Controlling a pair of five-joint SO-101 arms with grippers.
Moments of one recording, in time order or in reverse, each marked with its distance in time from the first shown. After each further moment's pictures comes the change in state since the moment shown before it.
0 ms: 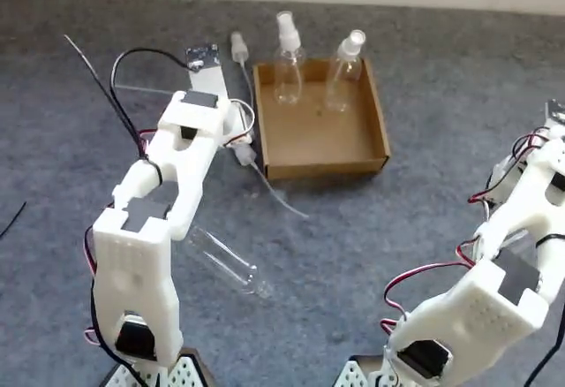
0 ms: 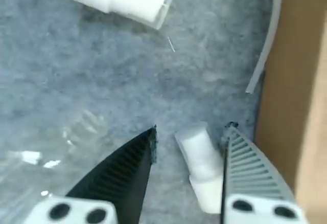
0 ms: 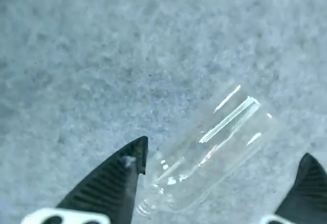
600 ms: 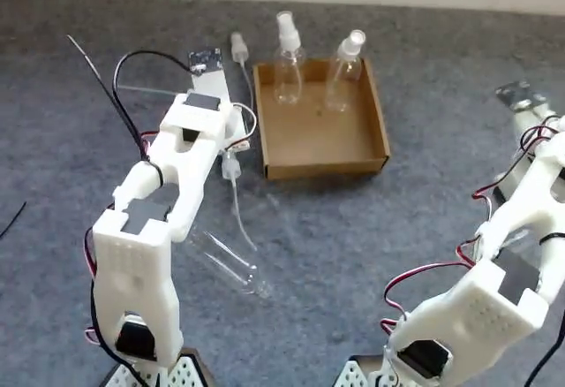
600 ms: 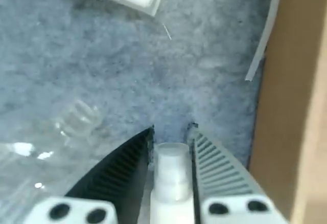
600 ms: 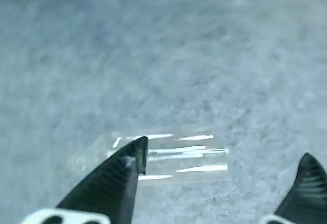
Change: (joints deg) left arm 0.4 -0.1 1.9 0.9 -0.6; right arm 0.0 0.0 -6.7 4.5 48.3
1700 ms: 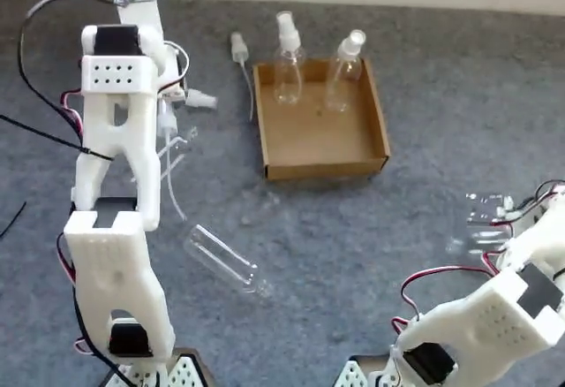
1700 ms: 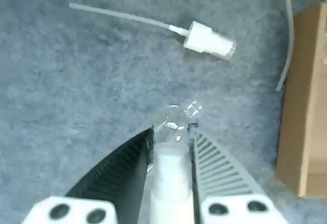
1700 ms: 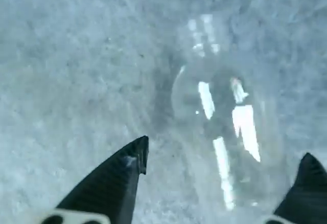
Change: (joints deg) left arm -12.3 0.2 -44.0 40.8 -15.2; right arm 11.6 1.0 22.2 -9.7 59.9
